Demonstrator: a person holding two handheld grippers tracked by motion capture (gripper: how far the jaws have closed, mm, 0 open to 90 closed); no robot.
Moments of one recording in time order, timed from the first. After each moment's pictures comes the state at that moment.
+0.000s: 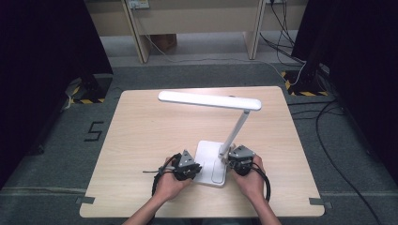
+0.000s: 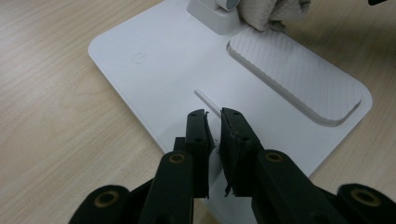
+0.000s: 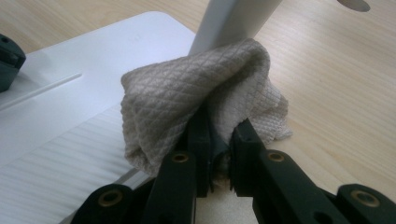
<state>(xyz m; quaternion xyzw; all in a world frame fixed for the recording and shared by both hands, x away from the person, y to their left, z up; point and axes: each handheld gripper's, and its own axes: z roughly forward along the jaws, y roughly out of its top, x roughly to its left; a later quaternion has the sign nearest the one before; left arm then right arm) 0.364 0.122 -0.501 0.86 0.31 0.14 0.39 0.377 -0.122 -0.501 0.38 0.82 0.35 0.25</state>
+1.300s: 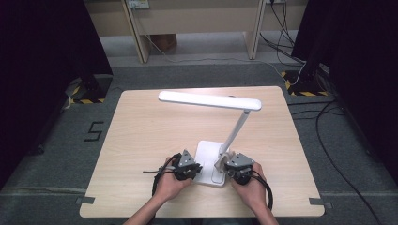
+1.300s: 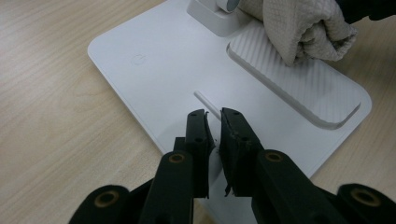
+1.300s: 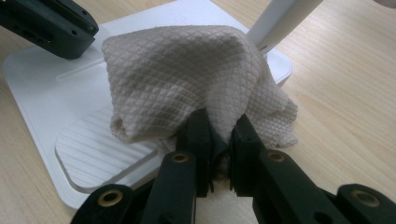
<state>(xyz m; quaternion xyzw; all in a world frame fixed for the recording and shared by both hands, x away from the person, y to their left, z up) 0.364 0.121 -0.501 0.85 0.32 0.13 0.40 0.350 -0.119 -0.497 0.36 0.84 0.34 0.23</state>
